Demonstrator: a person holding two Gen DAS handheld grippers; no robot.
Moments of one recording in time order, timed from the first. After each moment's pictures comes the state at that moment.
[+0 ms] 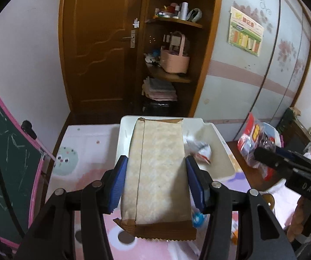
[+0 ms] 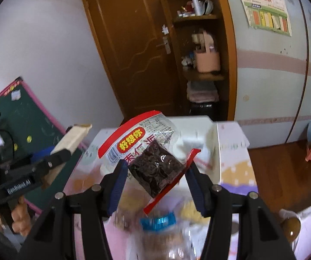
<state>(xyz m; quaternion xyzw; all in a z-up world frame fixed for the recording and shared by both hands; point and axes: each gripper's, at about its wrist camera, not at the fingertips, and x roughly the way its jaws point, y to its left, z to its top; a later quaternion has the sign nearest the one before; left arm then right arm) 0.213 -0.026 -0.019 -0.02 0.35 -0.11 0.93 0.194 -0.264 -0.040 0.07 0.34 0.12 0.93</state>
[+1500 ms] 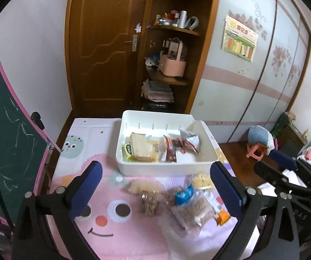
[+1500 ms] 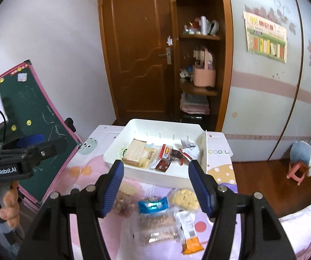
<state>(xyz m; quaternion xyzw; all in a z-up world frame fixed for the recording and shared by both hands) 0.096 -0.010 0.000 -0.04 0.34 -0.11 0.93 0.080 -0.243 -0.012 -0.02 0.30 0.10 0.95</state>
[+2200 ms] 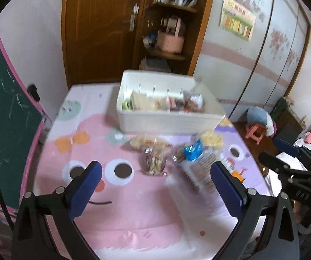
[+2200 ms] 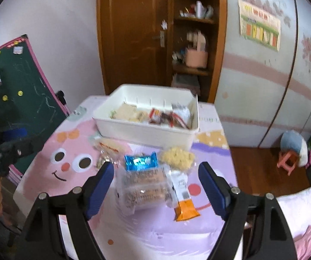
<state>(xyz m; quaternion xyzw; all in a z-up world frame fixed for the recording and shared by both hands) 0.061 0.000 -0.108 -0.04 0.39 -0.12 0.91 0.052 -0.255 -0.111 -0.02 0.37 0.07 0.93</state>
